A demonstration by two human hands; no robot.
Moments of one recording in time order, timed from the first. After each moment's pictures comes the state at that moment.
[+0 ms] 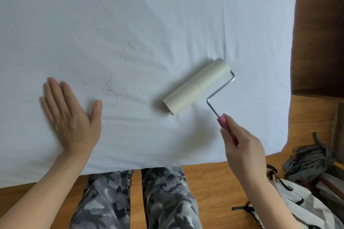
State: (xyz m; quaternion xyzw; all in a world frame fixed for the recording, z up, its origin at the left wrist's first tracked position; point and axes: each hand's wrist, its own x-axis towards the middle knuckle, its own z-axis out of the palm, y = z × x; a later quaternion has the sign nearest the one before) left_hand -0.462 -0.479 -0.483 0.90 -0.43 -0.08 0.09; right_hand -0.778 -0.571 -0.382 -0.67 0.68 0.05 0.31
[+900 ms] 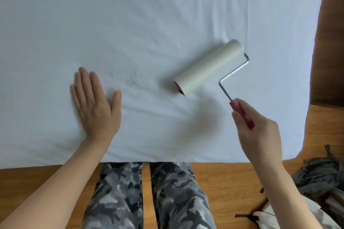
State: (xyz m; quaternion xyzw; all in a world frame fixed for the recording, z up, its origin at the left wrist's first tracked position) left_hand -0.457 -0.475 -0.485 0.89 -0.43 -0.07 0.10; right_hand -0.743 -0.598 -0.369 -0.64 0.69 0.00 0.34
